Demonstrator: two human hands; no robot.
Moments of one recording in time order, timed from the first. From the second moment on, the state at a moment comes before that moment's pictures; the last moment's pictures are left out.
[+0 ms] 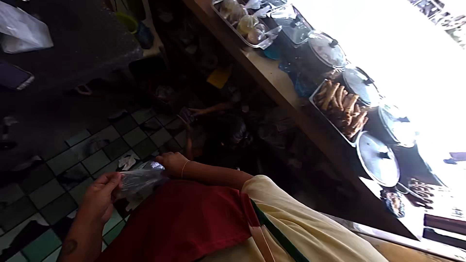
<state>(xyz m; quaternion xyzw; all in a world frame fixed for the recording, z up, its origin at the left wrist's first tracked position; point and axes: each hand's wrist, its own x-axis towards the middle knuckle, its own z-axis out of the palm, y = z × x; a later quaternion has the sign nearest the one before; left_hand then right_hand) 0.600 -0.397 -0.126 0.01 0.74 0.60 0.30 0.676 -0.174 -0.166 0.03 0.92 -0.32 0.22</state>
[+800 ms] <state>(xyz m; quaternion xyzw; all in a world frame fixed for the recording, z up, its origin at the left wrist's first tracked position) 0.316 -0.342 -0.107 0.00 0.81 0.45 0.37 0.441 -0.126 -0.103 0.13 0.52 -0.84 0.13</state>
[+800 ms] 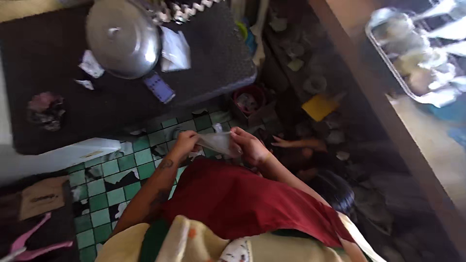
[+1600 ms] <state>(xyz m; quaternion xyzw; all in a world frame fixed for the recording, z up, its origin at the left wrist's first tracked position) 0.054 -0.258 -0.100 -0.12 0.52 0.74 0.41 0.176 -0.093 -0.070 0.26 0.76 -0.59 0.03</state>
